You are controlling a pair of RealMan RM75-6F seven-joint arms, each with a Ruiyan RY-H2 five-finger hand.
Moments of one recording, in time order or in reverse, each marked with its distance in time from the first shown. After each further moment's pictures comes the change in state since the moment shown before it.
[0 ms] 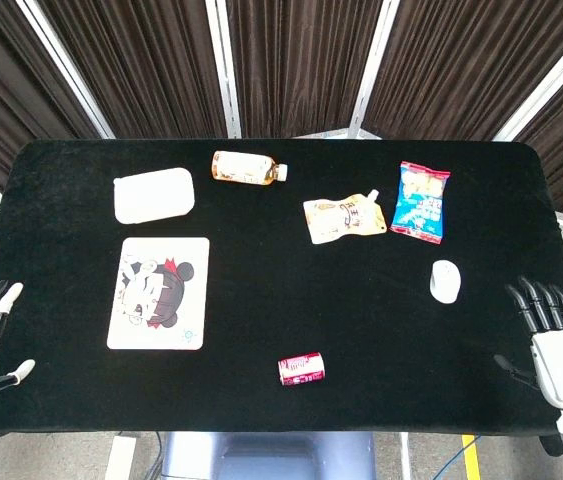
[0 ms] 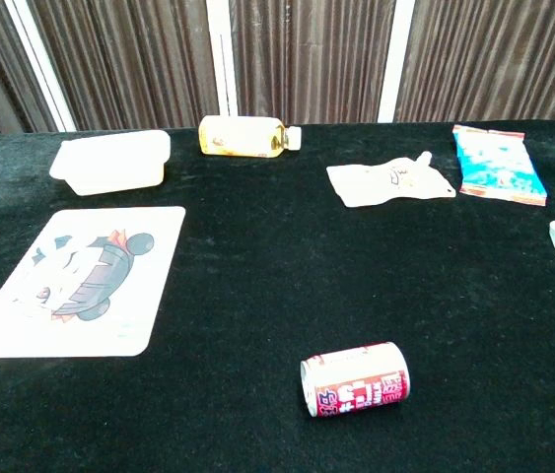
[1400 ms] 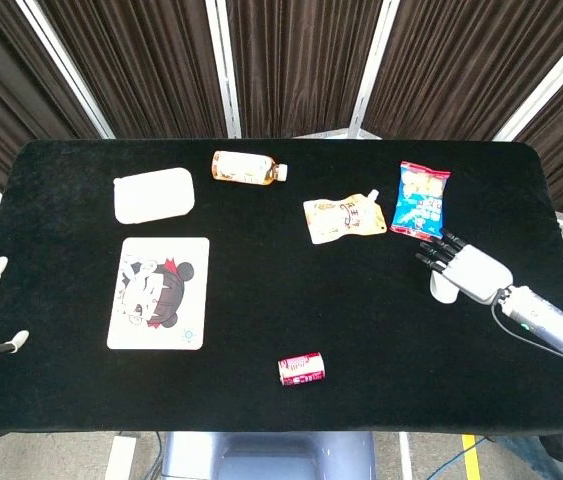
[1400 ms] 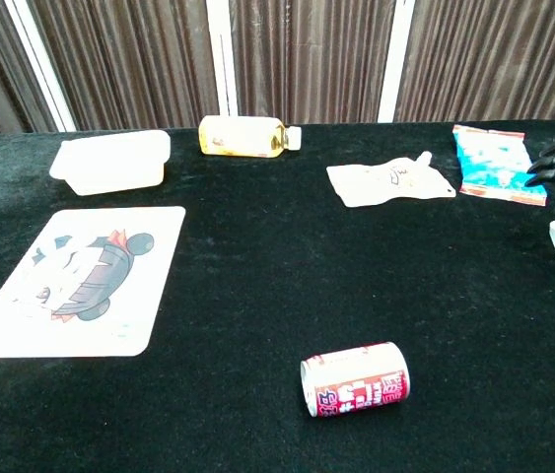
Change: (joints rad) left arm -0.079 -0.107 -0.128 0.096 -0.243 -0.086 0.088; right arm 0.562 -0.459 -0.222 1.385 -0.411 -0.321 0.482
